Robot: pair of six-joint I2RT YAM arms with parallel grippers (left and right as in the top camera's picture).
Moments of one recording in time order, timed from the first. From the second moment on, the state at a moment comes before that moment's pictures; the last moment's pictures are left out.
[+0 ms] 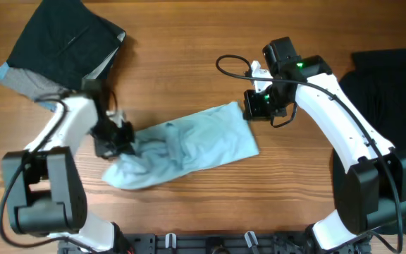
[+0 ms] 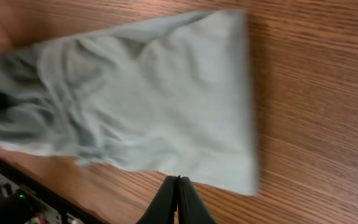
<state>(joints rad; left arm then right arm) 0.07 1.73 1.10 -1.12 0.22 -0.22 0.30 1.75 1.38 -1.07 -0.39 0.15</state>
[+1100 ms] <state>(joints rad) -0.52 1.91 1.48 -1.20 0.05 -0.35 0.30 1.75 1.38 -1.11 -0.36 0.15</state>
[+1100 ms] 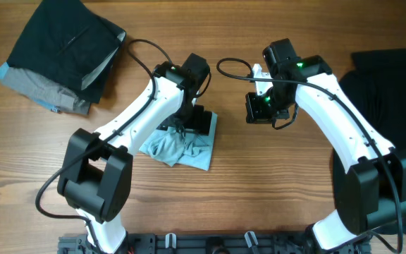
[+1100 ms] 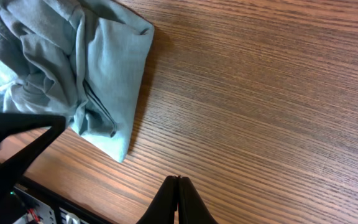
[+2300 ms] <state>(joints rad) 0.14 1.79 1.72 -1.48 0.07 -0.34 0.78 2.03 1.38 -0.60 -0.16 0.47</state>
